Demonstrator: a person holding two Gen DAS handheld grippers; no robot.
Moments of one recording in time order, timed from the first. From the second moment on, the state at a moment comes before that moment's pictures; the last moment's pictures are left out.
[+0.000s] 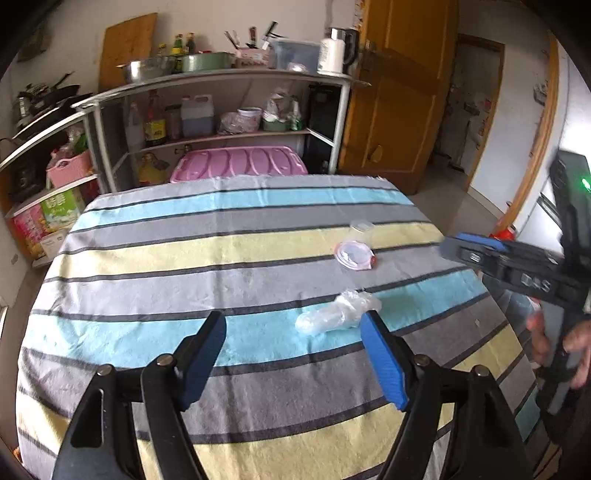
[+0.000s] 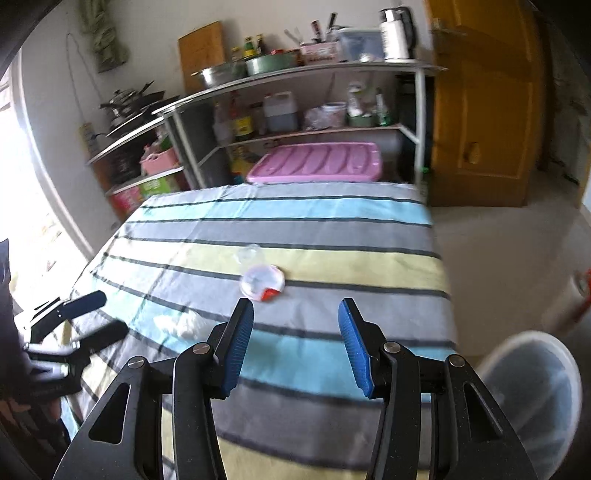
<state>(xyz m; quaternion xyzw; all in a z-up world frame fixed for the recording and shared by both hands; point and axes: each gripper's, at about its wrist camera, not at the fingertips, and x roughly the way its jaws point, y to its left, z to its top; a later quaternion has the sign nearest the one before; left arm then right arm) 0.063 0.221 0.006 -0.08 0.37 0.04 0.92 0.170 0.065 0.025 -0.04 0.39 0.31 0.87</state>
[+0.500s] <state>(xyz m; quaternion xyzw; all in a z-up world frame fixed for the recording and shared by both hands) 0.113 0.205 -0.020 -0.05 0.41 -0.03 0.91 0.214 0.112 -0.003 -0.03 0.41 0.38 0.83</state>
